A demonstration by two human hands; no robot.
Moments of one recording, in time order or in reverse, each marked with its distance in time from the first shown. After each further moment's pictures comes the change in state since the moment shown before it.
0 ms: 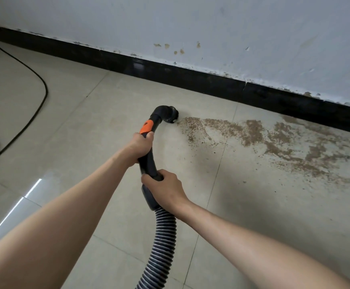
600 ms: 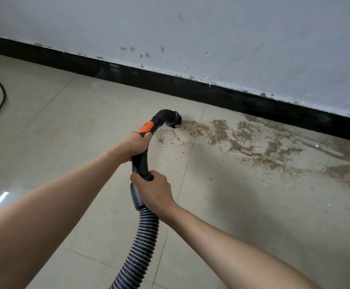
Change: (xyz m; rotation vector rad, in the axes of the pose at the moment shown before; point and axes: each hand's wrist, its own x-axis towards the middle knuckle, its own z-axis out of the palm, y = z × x) left_hand -0.017 0.043 0.053 0.131 -0.153 0.086; right_hand -0.026 0.004 -0.039 0.136 0.132 0.033
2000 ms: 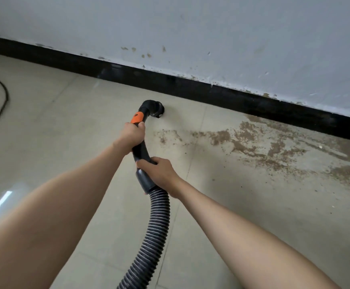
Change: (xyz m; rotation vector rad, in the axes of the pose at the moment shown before) left_hand 0.031 0.007 -0.007 -0.022 0.246 0.007; right_hand 0.043 -0.017 -0.024 -0.027 -0.137 0.044
